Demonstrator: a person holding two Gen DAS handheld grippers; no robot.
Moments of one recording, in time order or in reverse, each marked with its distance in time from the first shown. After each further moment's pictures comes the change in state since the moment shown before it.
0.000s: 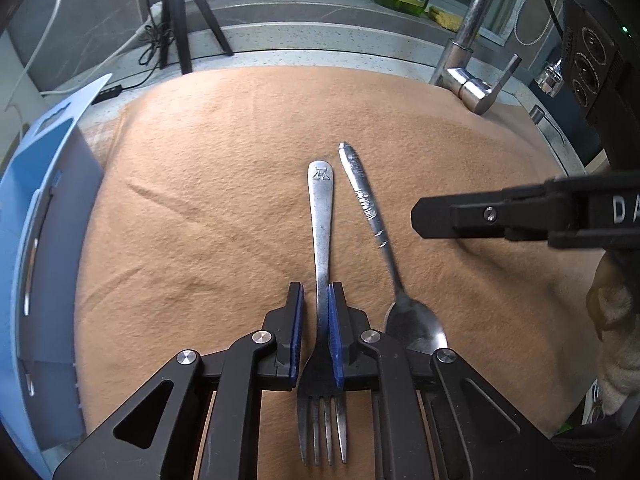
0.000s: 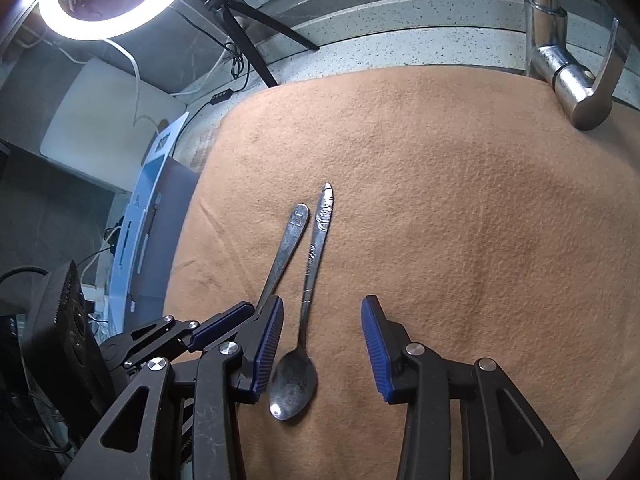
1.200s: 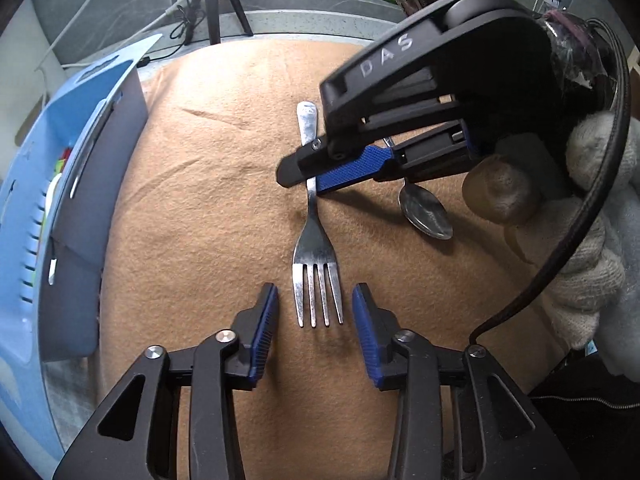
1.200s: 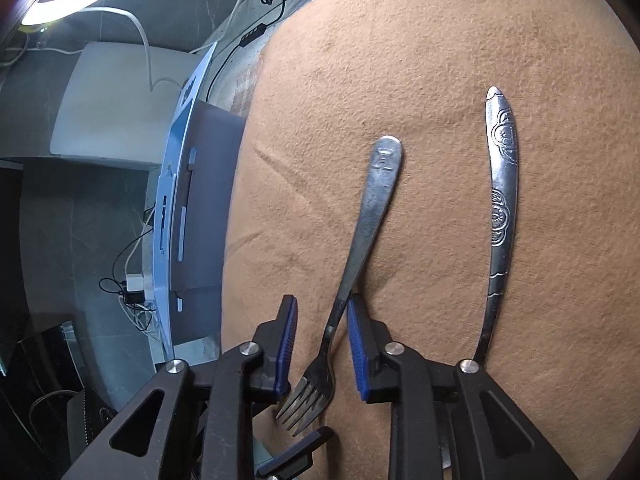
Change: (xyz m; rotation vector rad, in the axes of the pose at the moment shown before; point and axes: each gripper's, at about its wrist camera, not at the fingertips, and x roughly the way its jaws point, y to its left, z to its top) left arm -0.041 0.017 -0.067 0.004 0.016 -0.021; right arm 0.081 0.055 -0.001 0.098 0.191 0.180
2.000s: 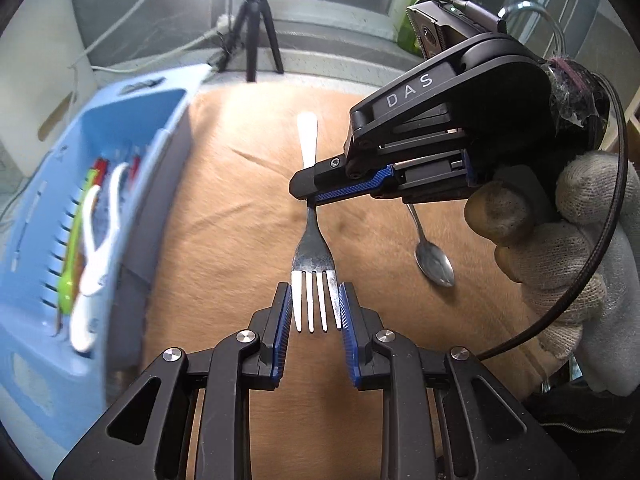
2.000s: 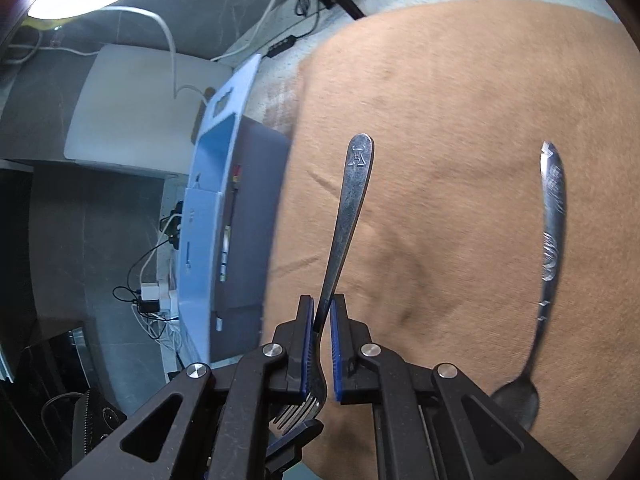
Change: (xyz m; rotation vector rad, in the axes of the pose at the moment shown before) left arm -0.045 0.044 0.007 -0.086 -0.120 -0.029; right arm -0.007 0.046 0.015 -0.034 -0.028 0.041
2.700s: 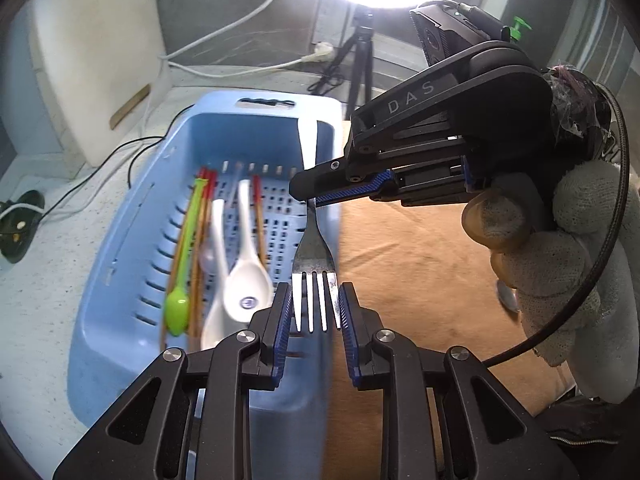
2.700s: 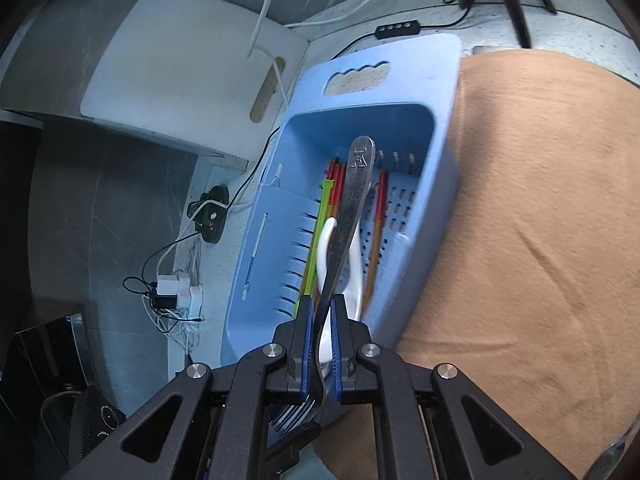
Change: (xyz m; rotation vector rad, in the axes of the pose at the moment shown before) left arm -0.037 0.110 0.012 -0.114 -0.058 0.069; right arm 0.074 0.105 0.027 -0.139 0.042 0.010
